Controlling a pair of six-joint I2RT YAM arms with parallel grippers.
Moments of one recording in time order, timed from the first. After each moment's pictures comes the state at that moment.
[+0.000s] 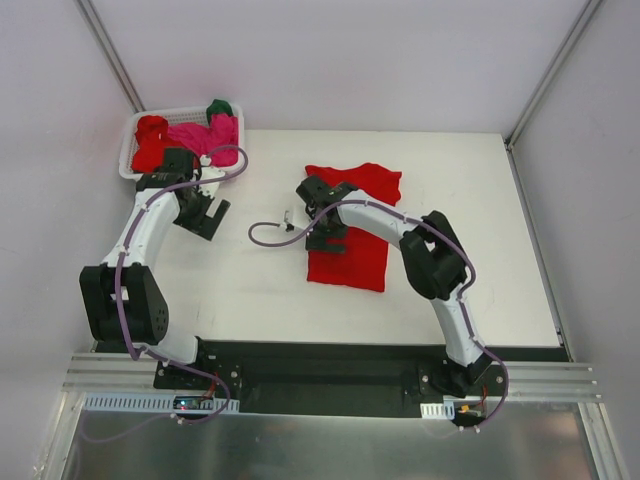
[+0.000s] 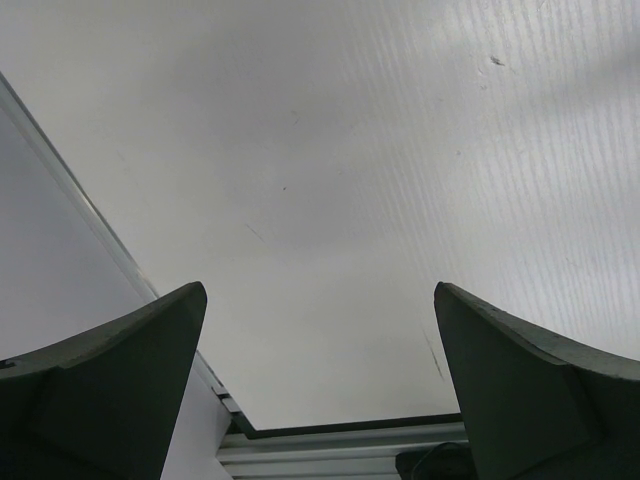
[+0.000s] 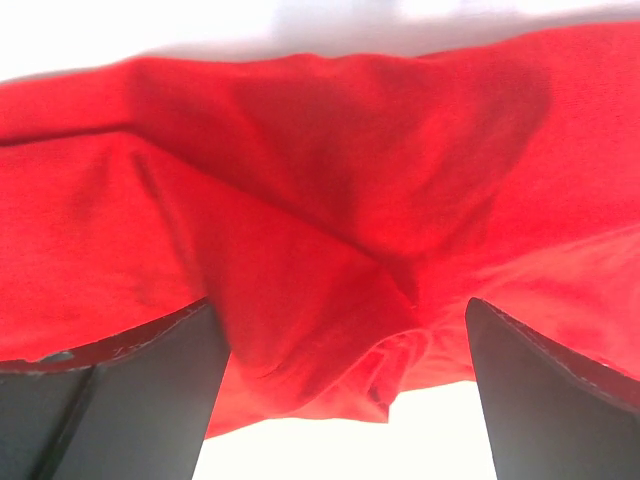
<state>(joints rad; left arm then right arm) 0.02 1.51 1.27 -0.92 0.00 0.46 0.79 2.18 1.78 -0.87 0.17 -0.78</state>
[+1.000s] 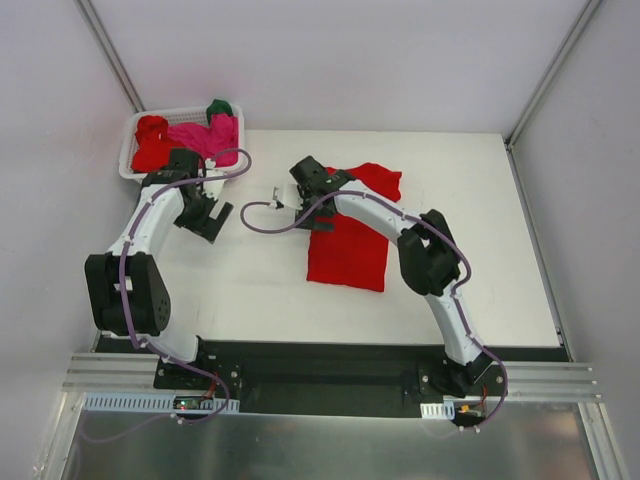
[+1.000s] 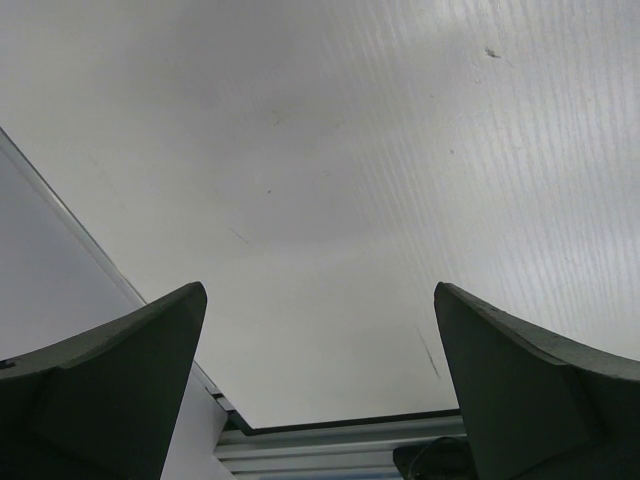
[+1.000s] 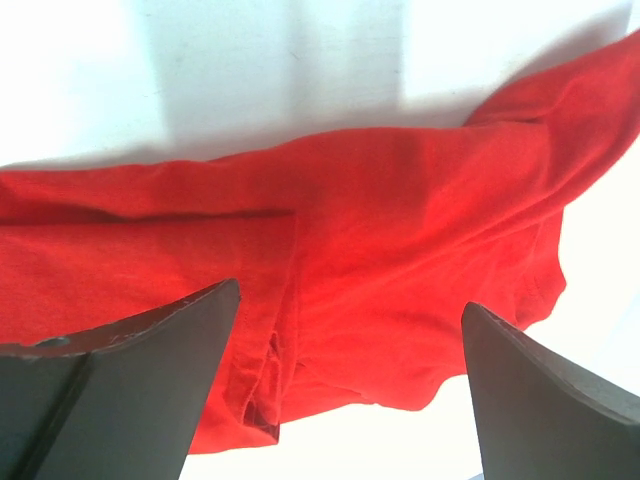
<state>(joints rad) 0.01 1.56 1.28 -0.94 0.00 0.46 0.78 2.26 1.97 -0.77 0.21 -0.84</state>
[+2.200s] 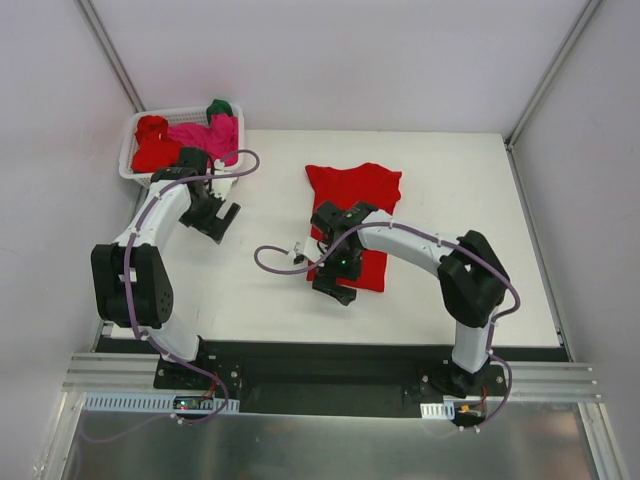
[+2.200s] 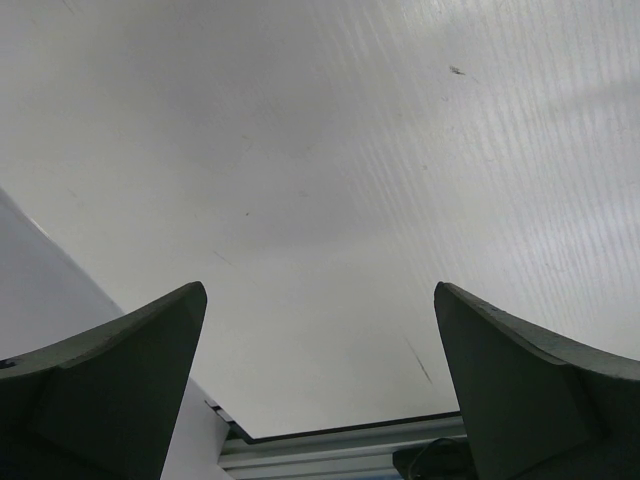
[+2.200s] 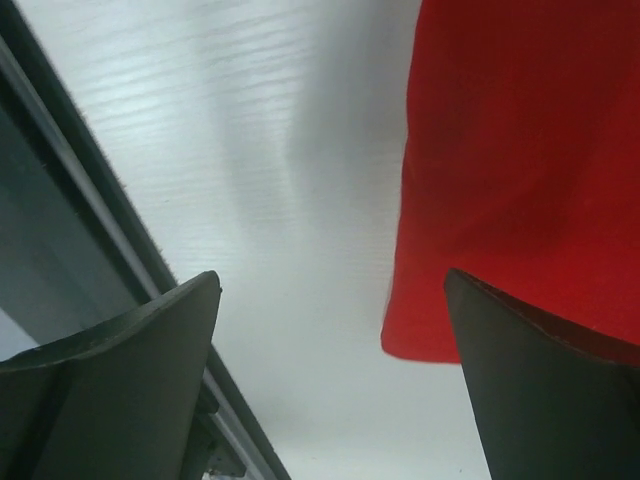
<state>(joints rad) -0.03 1.62 1.31 -0.94 0.02 0.46 0.87 1.85 1.45 -1.07 -0.24 -0.55</state>
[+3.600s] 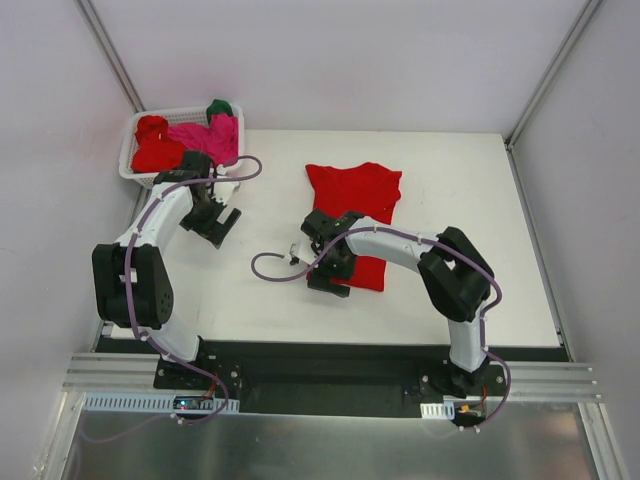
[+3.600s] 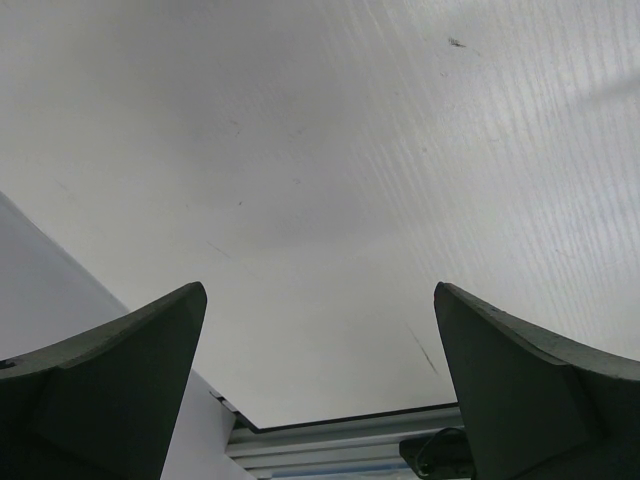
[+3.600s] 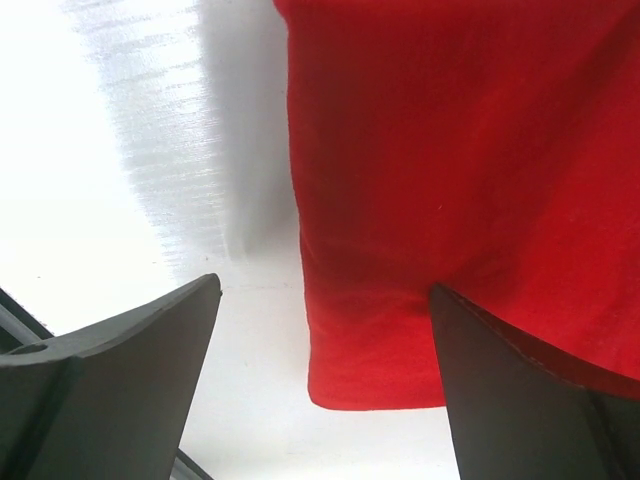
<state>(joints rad) -0.04 1.62 1.28 -0.95 0.00 0.48 0.91 1.96 1.43 -0.89 -0.04 -0.51</state>
